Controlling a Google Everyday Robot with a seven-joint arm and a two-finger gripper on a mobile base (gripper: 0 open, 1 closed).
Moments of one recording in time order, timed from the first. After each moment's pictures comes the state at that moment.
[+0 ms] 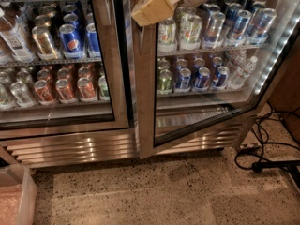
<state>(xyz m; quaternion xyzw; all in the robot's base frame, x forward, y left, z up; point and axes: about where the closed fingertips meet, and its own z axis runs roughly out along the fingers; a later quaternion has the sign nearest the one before) 0.553 0.012 1.059 -0.61 0.64 0.22 0.41</state>
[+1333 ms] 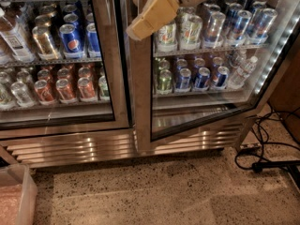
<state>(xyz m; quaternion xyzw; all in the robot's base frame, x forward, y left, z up) 0.552 0.012 1.059 -0.61 0.64 0.22 0.41</state>
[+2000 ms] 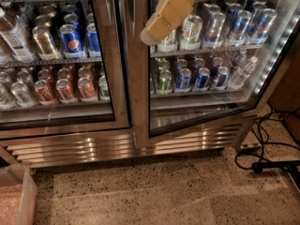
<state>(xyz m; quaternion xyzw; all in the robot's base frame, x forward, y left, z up) 0.533 -0.004 1.069 -0.61 0.66 0.19 0.39</state>
